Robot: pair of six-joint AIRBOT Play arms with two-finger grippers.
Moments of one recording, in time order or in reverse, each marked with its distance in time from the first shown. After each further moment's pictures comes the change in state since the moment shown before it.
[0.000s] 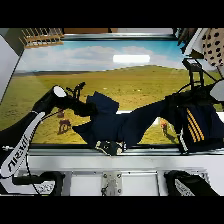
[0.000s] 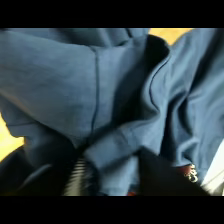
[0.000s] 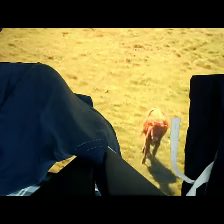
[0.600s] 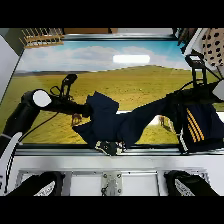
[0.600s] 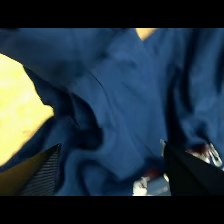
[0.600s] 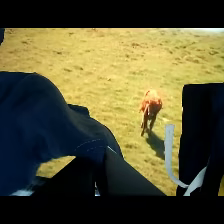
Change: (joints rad) left arm -0.041 0.357 -0.060 0.254 0.020 -0.067; right arm 0.000 0.004 0.025 -0.008 0.001 0.000
